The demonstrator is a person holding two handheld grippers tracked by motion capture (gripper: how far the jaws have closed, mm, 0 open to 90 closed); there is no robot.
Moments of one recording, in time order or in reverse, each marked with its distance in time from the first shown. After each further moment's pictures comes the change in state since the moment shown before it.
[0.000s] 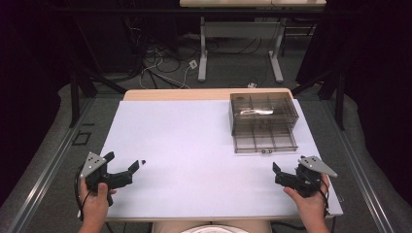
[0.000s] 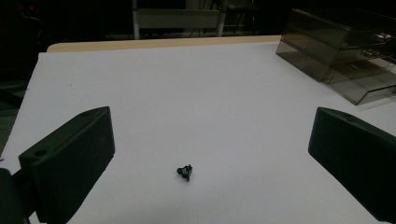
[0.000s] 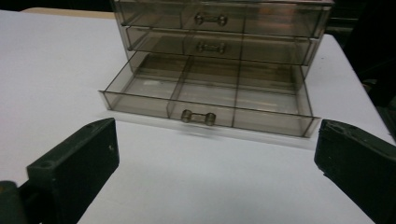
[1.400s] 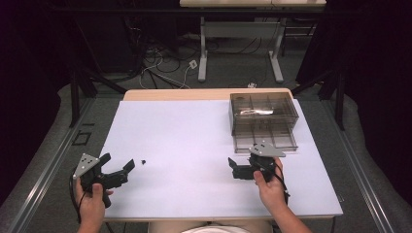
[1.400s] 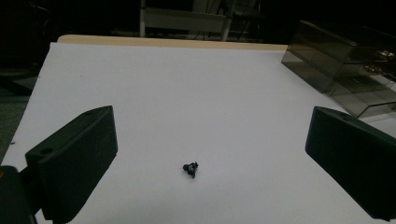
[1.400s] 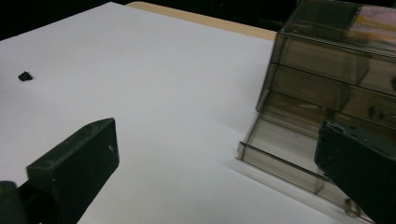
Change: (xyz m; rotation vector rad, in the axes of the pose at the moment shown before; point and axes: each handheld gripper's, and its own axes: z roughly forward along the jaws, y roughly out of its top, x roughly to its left) left arm 0.009 -0.002 -0.007 -0.018 0.014 -0.079; right arm 0.102 0.040 0.046 0.028 0.265 -0.146
